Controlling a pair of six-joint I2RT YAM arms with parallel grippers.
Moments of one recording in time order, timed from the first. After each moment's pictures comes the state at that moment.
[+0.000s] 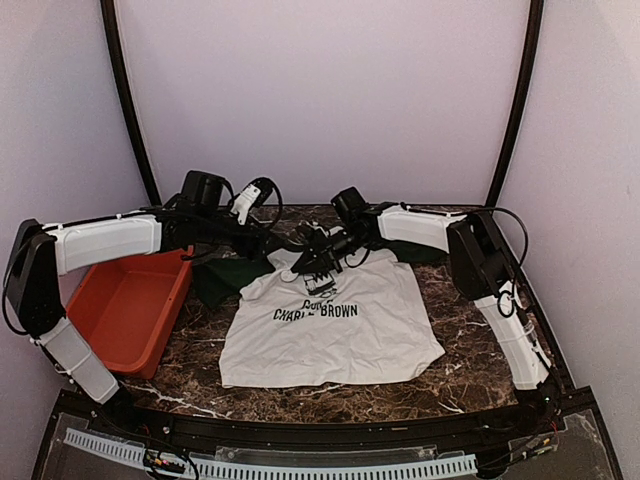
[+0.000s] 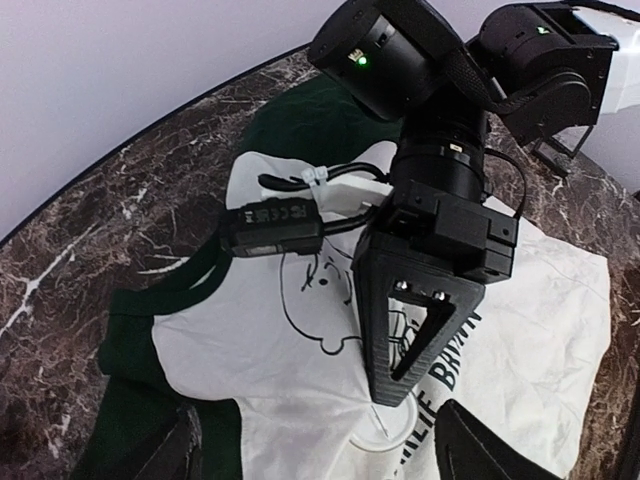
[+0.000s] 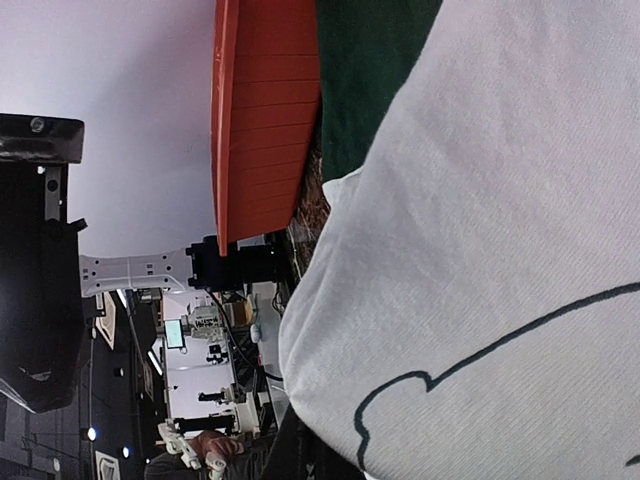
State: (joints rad) left arm -0.51 1.60 1.16 -0.15 0.32 0.12; right arm 0.66 2.50 2.11 -0.55 -1.19 0.59
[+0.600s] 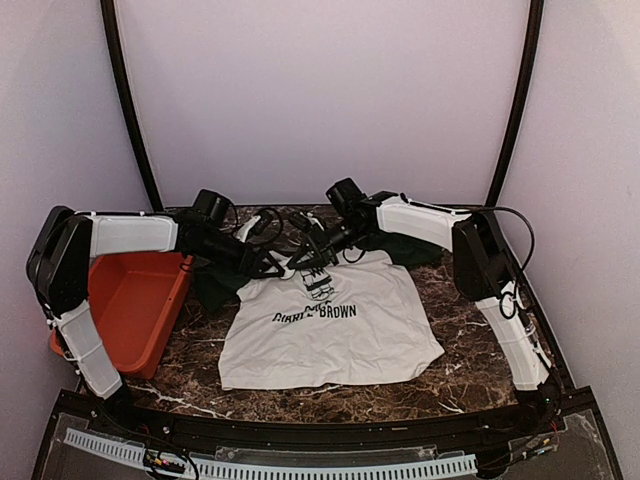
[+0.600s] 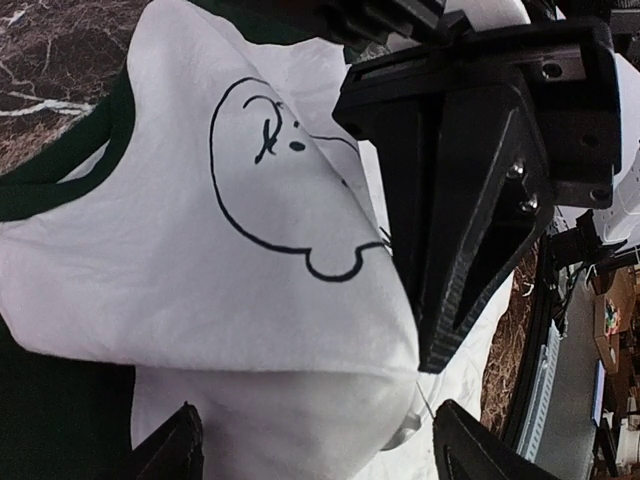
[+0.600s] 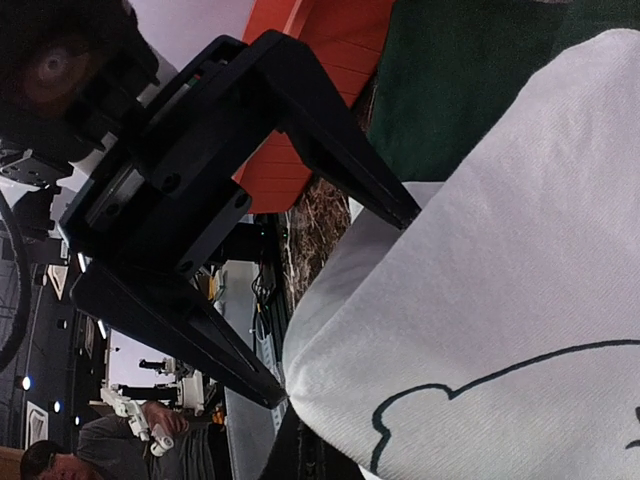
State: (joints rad) left arm -0.42 1.76 1.17 -0.31 0.71 -0.03; right arm 0.68 2.47 2.18 -0.68 -1.17 0.34
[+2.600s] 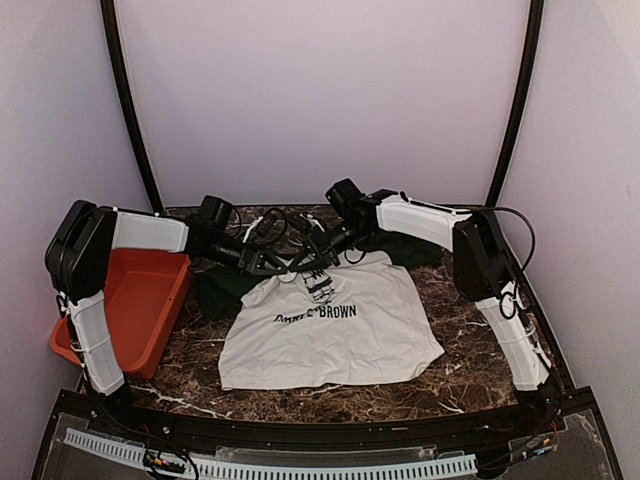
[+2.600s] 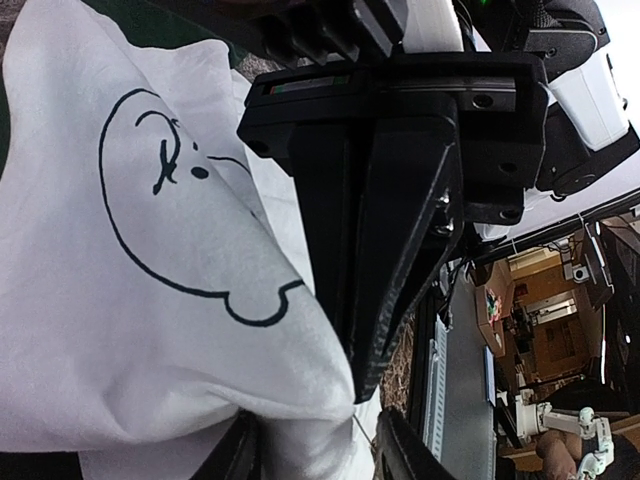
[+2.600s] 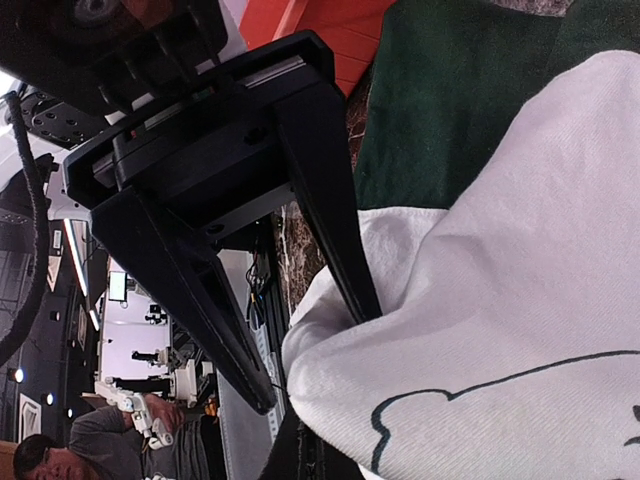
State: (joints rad) left arm -0.38 1.91 1.21 -0.20 1.11 -0.13; right arm 0.69 2.47 2.20 -0.76 -1.16 0.27
